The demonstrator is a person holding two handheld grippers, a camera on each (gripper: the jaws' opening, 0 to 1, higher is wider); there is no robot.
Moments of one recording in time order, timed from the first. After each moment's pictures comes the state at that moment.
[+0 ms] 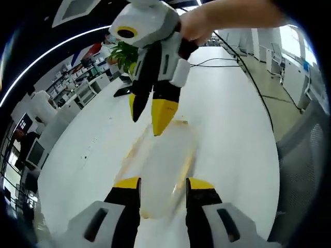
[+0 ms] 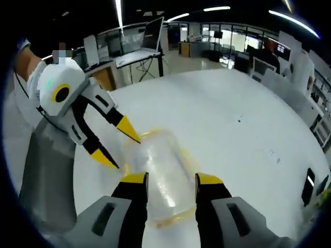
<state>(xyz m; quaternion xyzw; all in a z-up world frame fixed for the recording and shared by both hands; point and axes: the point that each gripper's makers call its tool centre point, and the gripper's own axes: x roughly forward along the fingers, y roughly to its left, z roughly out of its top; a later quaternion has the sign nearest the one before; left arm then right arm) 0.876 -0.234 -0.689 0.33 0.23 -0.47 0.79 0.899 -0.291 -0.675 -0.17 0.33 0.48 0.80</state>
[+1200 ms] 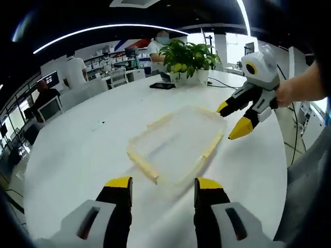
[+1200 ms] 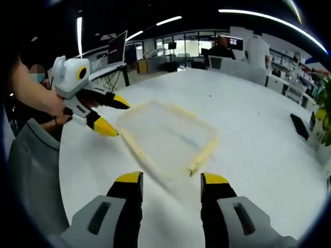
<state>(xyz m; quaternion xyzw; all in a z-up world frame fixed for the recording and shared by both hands) 0.884 -0.183 -0.734 0.18 0.26 -0.38 0.87 0.856 -0.328 -0.740 -0.08 0.31 0.35 0.88</state>
